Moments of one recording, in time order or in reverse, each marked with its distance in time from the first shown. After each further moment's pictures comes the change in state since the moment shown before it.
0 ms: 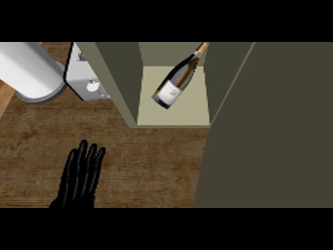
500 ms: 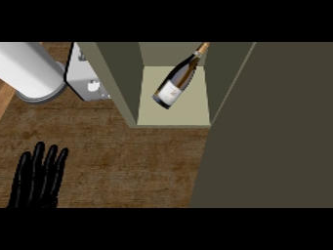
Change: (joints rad) left arm 0.133 0.119 0.177 -0.070 0.103 -0.142 -0.049; right arm 0.101 0.050 0.155 -0.003 -0.031 -0.018 0.081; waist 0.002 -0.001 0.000
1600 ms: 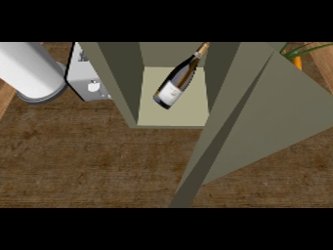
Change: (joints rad) left arm 0.149 0.178 0.417 -0.003 0.242 -0.288 0.048; right arm -0.139 -0.048 0.486 0.052 0.223 -0.349 -0.010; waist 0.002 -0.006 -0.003
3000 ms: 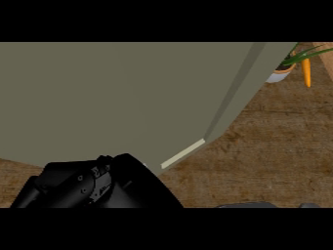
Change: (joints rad) left arm -0.119 -0.051 0.052 0.029 0.058 -0.056 0.142; right arm -0.807 0.013 -0.106 0.455 -0.202 -0.393 -0.030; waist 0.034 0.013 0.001
